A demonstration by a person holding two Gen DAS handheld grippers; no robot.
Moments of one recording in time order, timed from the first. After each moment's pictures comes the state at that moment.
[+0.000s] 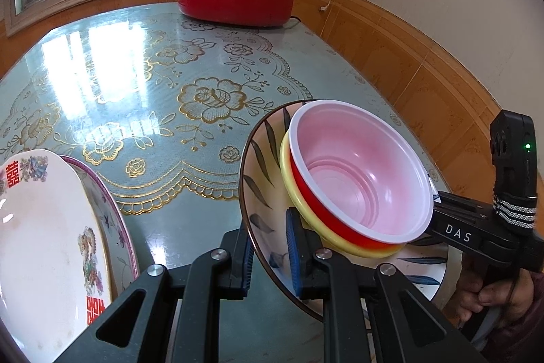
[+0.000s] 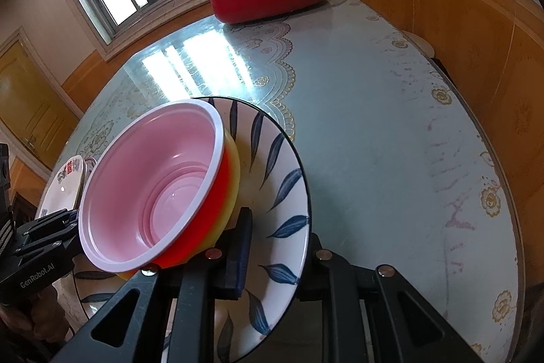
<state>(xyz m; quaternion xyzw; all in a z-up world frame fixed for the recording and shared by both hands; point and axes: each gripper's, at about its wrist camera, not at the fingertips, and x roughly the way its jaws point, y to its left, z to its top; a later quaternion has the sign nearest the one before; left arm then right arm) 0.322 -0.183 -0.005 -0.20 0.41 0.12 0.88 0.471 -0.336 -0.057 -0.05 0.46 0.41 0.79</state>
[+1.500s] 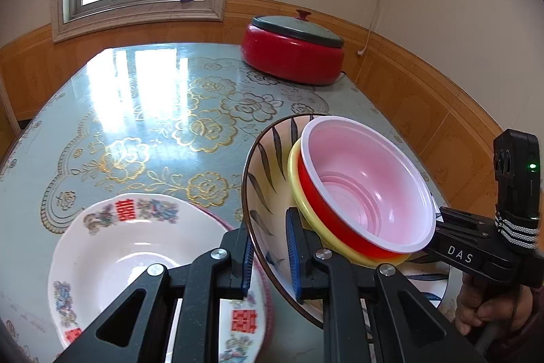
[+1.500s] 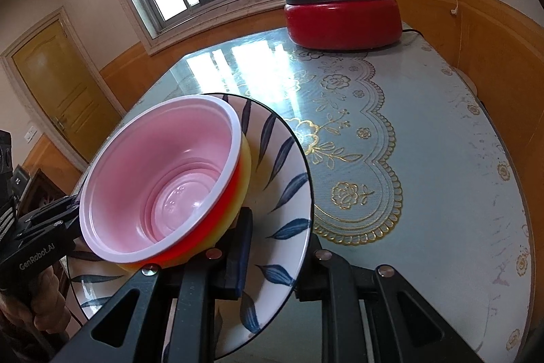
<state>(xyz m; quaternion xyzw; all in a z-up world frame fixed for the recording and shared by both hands) 0.255 -0.120 0.060 -0.19 0.34 0.21 0.89 0.425 -0.254 0.003 -0.07 0.41 0.49 0.76</state>
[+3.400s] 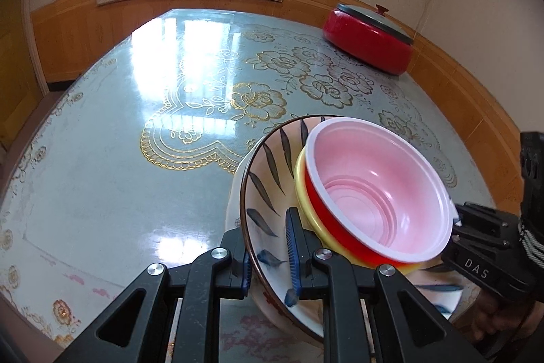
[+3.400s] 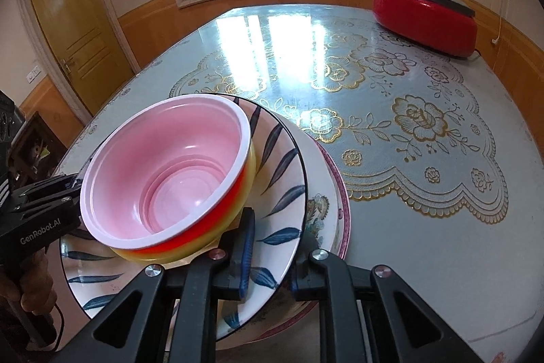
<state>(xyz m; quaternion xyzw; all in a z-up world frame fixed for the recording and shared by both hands) 0.100 -0.027 0.013 -0.23 0.37 0.27 0.86 0.275 -0.146 -0.030 -0.17 0.39 0.50 0.75</state>
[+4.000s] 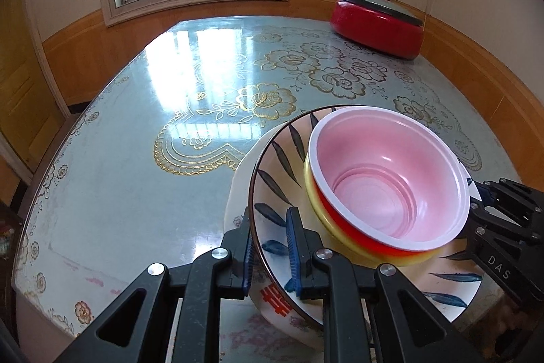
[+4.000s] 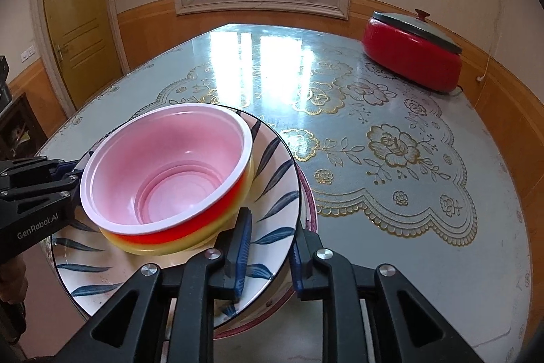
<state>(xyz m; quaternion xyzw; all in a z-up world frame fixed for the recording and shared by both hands) 0.117 -0.041 0.011 -0.17 0.40 0.31 0.85 0.273 -0.158 -0.027 -0.19 0.34 0.48 0.78</state>
